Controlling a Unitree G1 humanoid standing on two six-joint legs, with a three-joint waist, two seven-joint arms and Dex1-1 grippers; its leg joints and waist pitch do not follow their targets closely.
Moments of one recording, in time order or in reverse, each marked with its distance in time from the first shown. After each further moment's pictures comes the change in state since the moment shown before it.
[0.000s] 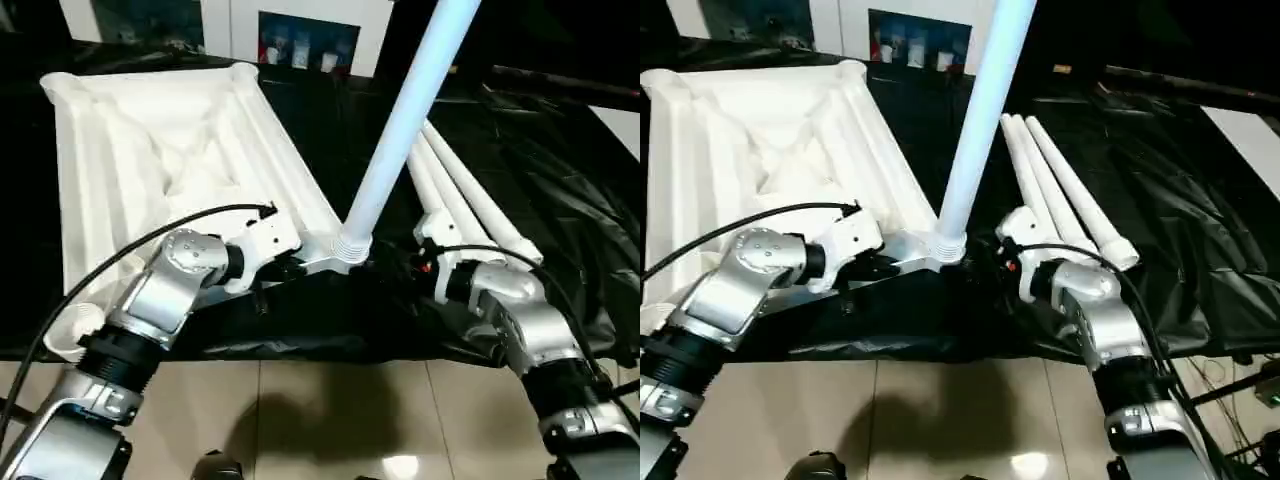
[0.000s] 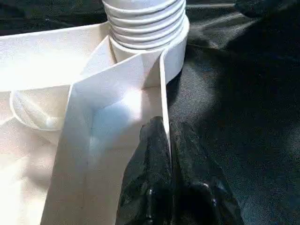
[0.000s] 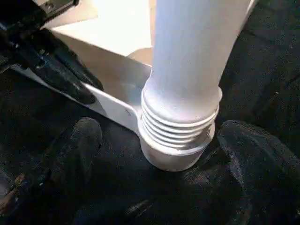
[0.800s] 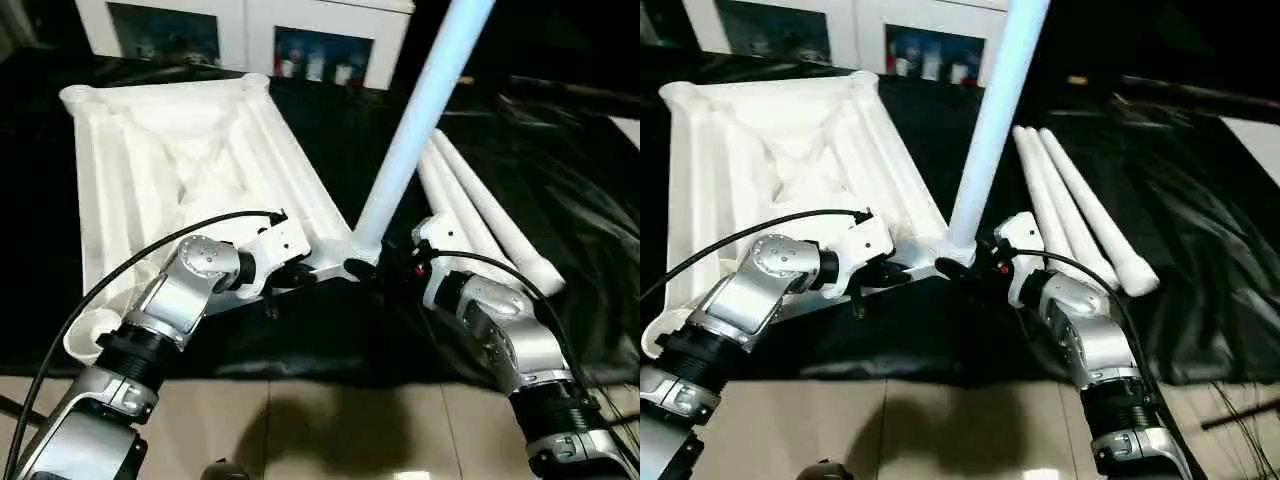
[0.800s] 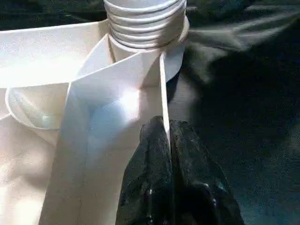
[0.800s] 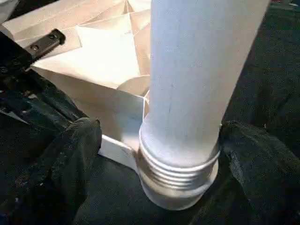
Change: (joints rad) left arm -0.020 -0.043 -0.023 0.074 -0.002 -0.039 -0.013; right arm 0.054 0.058 -0.023 -0.085 0.012 0.030 -0.139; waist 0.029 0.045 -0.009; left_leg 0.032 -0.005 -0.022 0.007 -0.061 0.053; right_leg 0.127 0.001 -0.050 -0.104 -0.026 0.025
